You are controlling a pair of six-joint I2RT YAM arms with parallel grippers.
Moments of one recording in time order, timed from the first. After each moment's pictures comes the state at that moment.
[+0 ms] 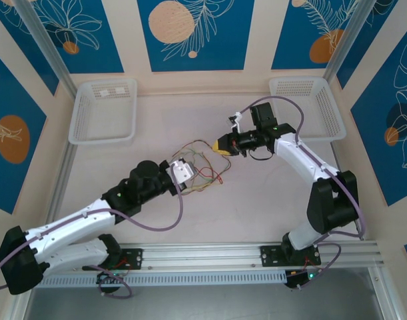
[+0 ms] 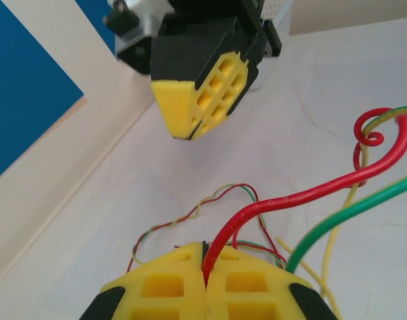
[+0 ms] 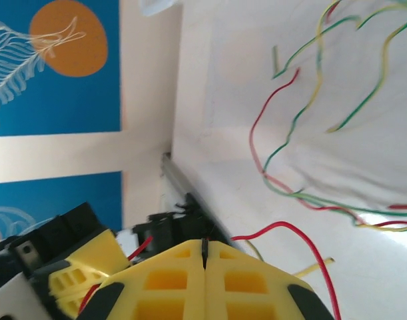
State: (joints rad) left arm -0.89 1.00 0.67 0.03 -0.03 0.42; right arm 0.33 1.54 1.22 -0.59 -0.95 0.58
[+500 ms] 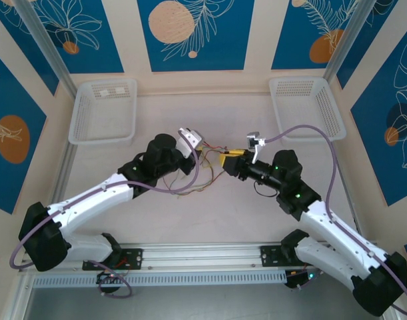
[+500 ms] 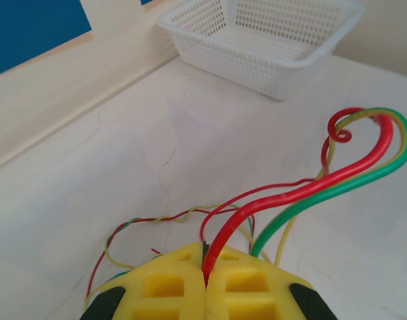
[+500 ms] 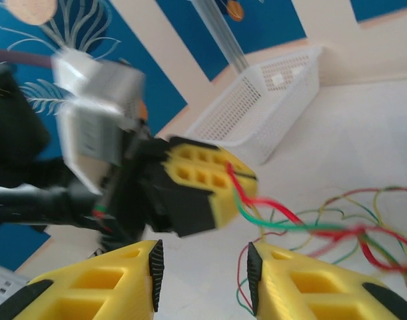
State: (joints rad) left arm -0.80 1.27 0.98 -0.09 -0.01 0.07; right arm 0.58 0.84 0.61 0.12 -0.40 0.58
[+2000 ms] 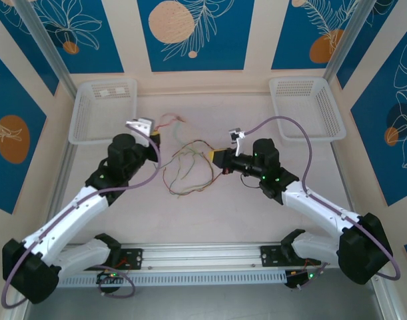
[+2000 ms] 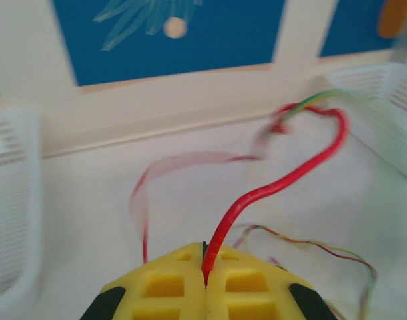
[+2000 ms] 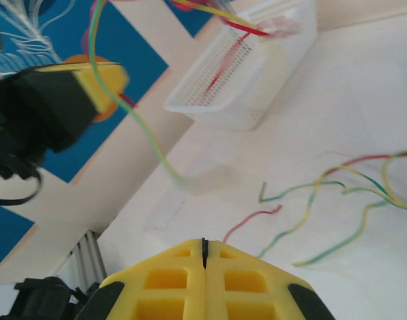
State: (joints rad) left arm -0.51 0.99 0.82 -0.08 -0.17 -0.11; right arm 0.55 1.13 0.66 0.21 -0.47 0.56
